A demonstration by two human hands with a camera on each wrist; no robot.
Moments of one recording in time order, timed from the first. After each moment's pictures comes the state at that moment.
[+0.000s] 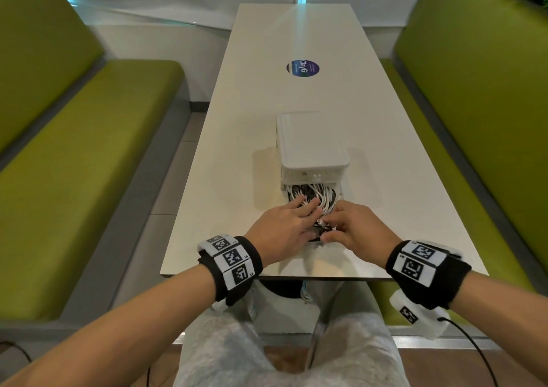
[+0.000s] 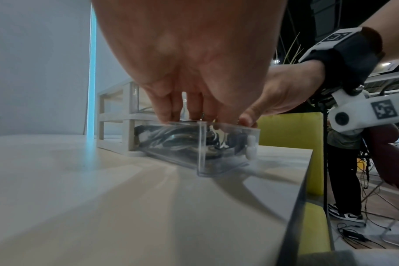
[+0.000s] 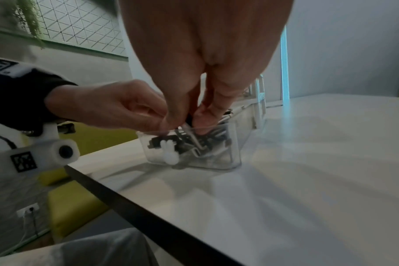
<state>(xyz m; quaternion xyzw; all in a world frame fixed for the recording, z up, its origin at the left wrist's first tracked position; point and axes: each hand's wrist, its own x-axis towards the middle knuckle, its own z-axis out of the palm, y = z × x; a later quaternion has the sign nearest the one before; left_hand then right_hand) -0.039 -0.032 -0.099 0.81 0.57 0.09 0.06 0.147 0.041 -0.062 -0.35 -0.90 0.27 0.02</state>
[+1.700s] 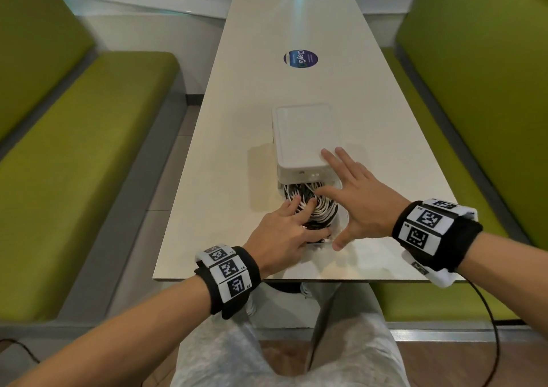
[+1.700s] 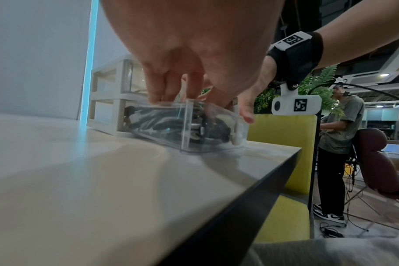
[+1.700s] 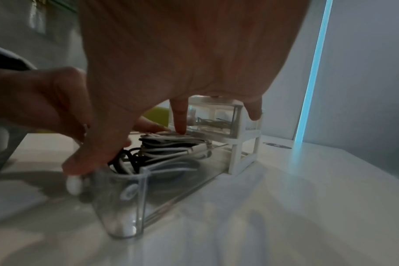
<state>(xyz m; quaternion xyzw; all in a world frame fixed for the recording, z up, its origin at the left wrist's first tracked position) -0.032 -0.038 -0.098 0.82 0.57 0.04 0.01 0.140 0.090 -0.043 -0.25 -0.96 0.01 -0.13</state>
